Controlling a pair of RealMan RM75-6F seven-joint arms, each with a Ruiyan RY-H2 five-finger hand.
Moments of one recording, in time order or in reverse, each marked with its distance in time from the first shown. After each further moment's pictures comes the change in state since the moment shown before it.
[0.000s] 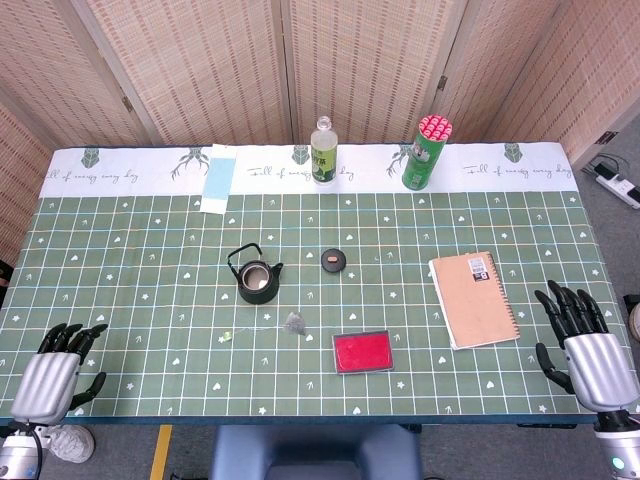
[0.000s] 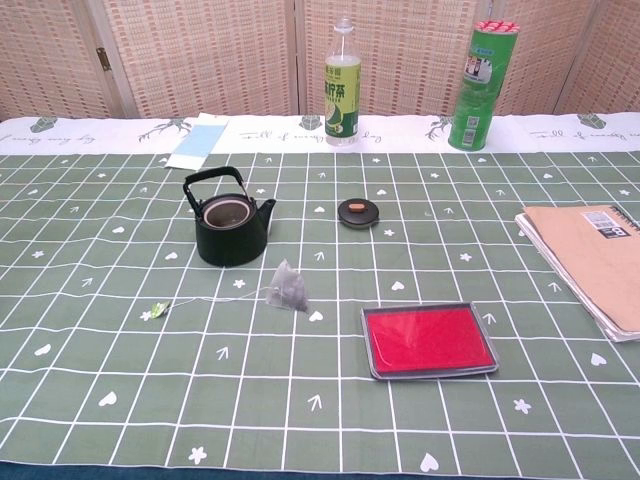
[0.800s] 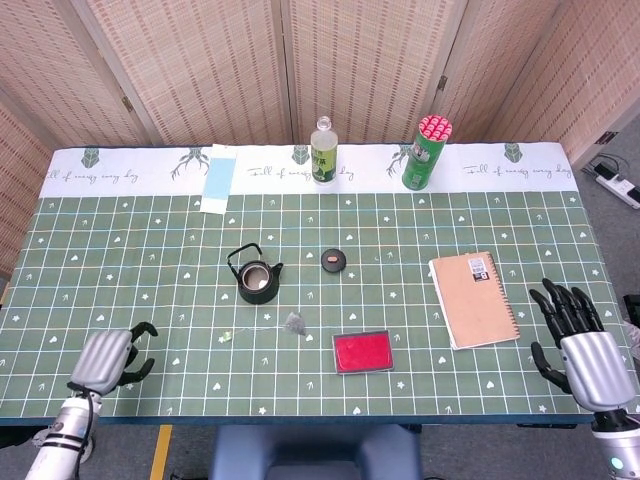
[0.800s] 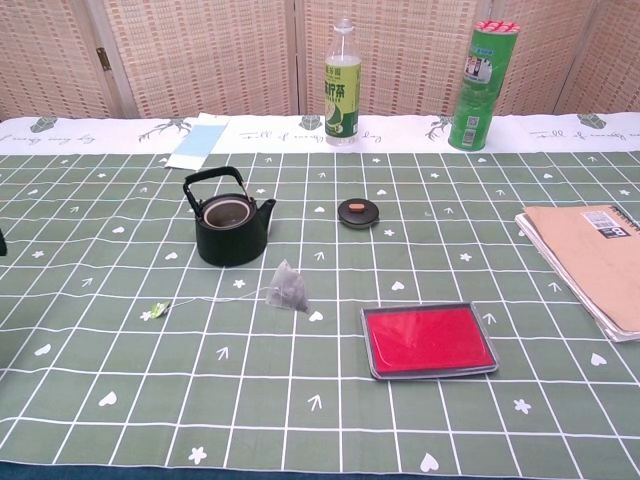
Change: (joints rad) left arm -0.178 -0.099 -0.097 -0.123 -0.309 -0.236 0.105; right arm 0.008 0.010 0.000 -0.012 -0.028 0.006 0.023
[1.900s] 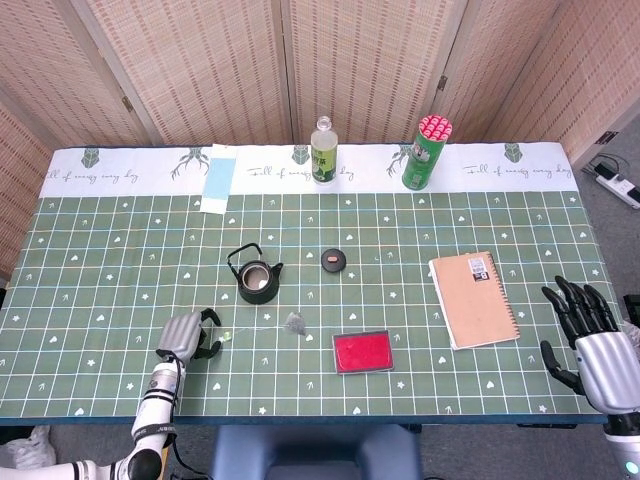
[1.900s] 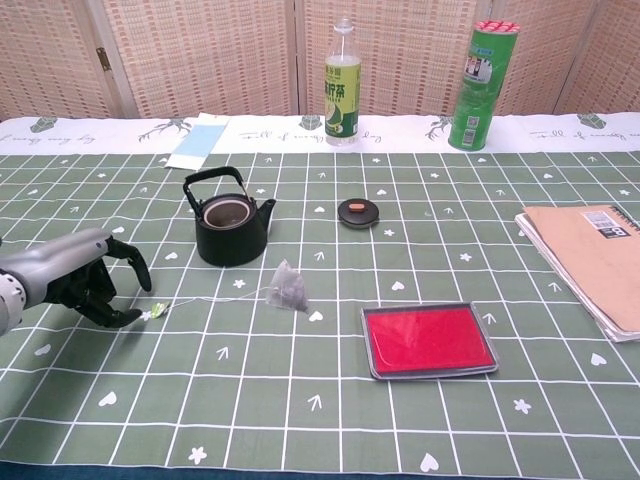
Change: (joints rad) left arm -0.239 -0.431 -0.124 0.257 -0.429 -0.039 0.151; right arm -0.012 0.028 0.003 0.007 -0.016 0.047 0.073
